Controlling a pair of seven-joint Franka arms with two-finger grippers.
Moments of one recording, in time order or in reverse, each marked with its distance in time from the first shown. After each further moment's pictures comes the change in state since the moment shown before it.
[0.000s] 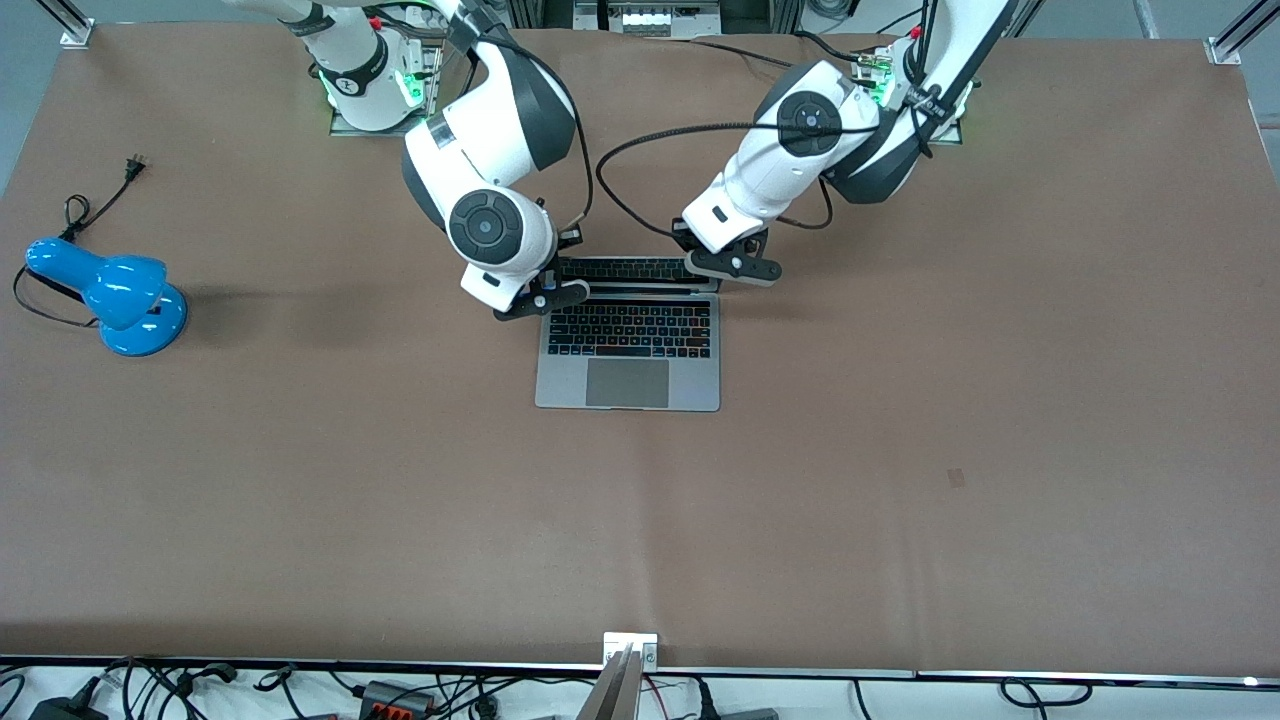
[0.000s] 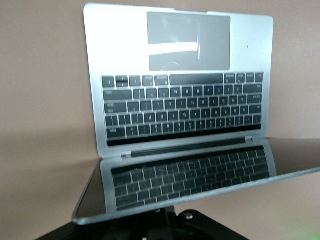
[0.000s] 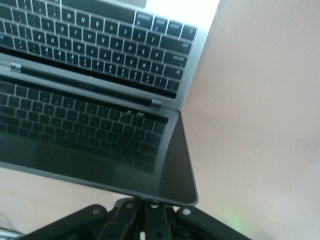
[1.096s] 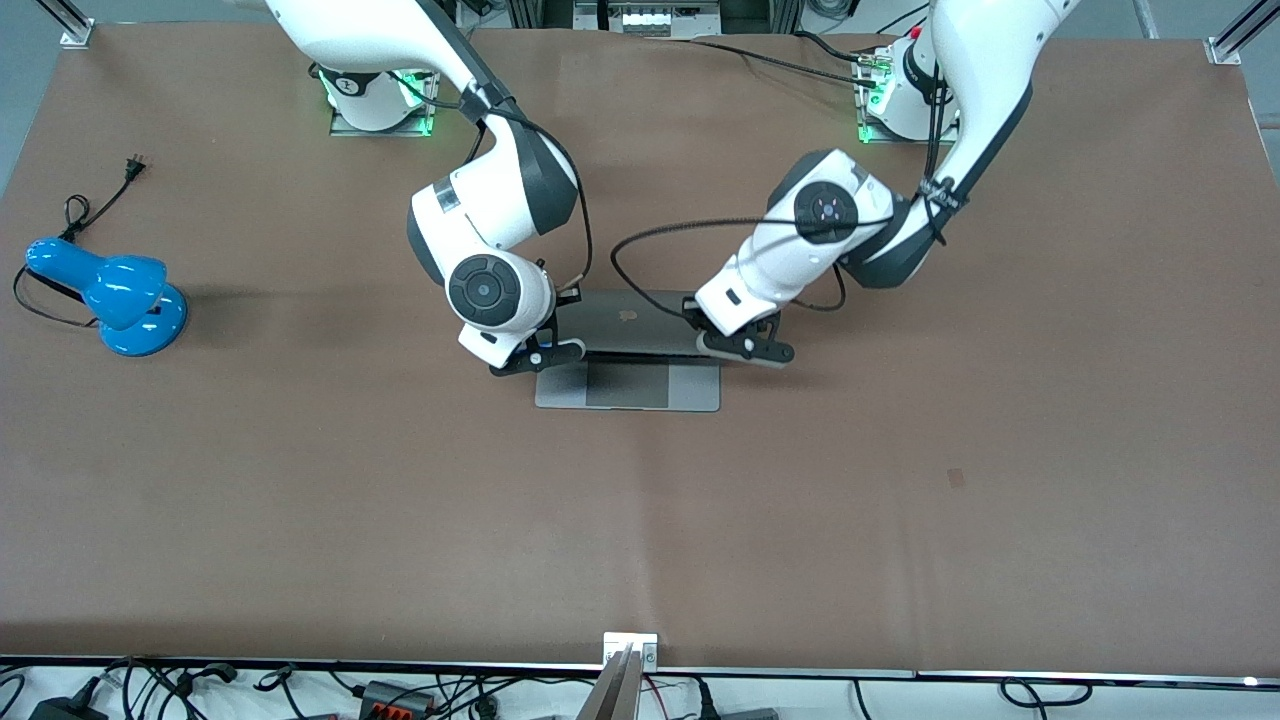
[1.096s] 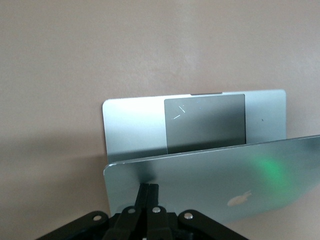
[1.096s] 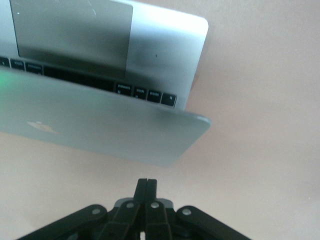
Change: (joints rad) left arm 0.048 0.263 0.043 0.250 0.220 0.011 0.001; right arm -0.050 0.168 -0.004 0.163 -0.020 0.054 -0.005
